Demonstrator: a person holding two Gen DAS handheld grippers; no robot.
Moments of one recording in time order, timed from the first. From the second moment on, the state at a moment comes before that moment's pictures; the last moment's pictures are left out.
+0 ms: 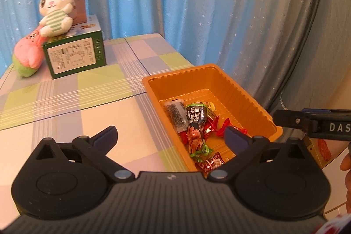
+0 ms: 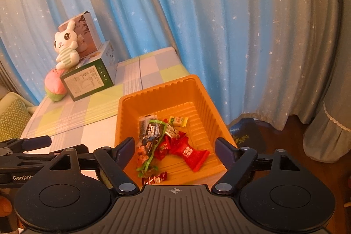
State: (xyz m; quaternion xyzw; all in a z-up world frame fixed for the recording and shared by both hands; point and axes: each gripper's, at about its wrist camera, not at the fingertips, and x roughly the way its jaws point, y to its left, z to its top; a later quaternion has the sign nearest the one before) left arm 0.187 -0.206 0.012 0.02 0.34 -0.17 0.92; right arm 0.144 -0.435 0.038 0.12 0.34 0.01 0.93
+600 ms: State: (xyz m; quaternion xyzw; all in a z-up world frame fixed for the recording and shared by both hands) left arm 0.091 -0.170 0.054 -0.01 0.33 -0.13 0.94; right arm 0.065 -0.403 0.065 0.12 0.35 0.02 0.93
